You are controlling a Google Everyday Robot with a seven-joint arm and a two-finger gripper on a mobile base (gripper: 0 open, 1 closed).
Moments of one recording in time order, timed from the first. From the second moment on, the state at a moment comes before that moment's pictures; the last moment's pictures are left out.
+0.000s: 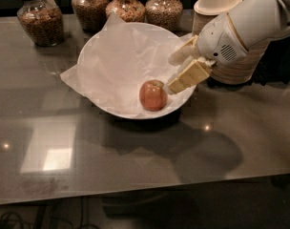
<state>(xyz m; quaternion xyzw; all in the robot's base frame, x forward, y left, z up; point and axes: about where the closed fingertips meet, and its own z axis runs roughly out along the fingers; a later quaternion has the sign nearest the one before) 0.515 -0.076 0.943 -0.60 0.70 0.22 0.32</state>
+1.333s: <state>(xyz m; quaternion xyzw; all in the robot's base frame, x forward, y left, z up) 0.538 -0.060 0.892 -0.61 0.69 0.22 0.32</state>
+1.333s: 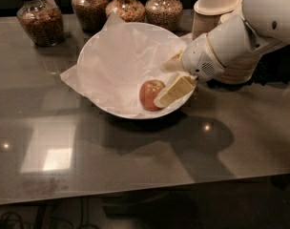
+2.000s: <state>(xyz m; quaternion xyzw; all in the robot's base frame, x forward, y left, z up) 0.541 -0.054 0.874 -0.61 0.70 0.23 0.30</state>
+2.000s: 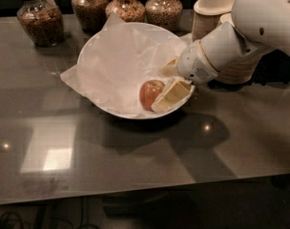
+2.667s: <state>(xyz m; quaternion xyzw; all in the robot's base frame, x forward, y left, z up) 0.546 -0.049 0.855 -0.61 0.70 0.23 0.28</state>
